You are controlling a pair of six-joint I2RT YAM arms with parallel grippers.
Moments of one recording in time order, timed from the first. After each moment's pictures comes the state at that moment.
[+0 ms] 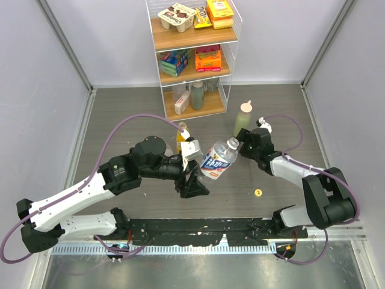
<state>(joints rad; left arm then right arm) -1.07 1.01 1.09 -0.43 0.45 -0.15 0.31 1.39 0.57 0.16 0.03 0.66</state>
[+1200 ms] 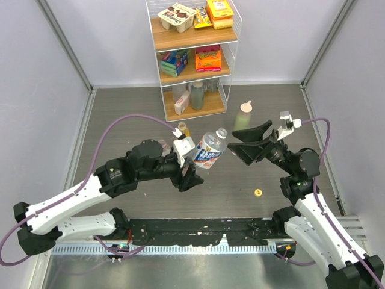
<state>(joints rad) -1.07 0.96 1.05 -0.46 0.16 -0.10 0.31 0.66 0.51 0.57 -0.66 0.81</state>
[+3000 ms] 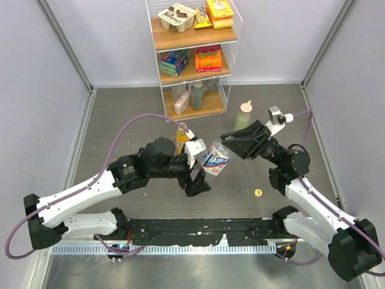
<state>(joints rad) -1.07 1.07 1.06 -0.44 0.29 -0.13 0.41 0.91 0.49 1.17 -0.72 1.10</state>
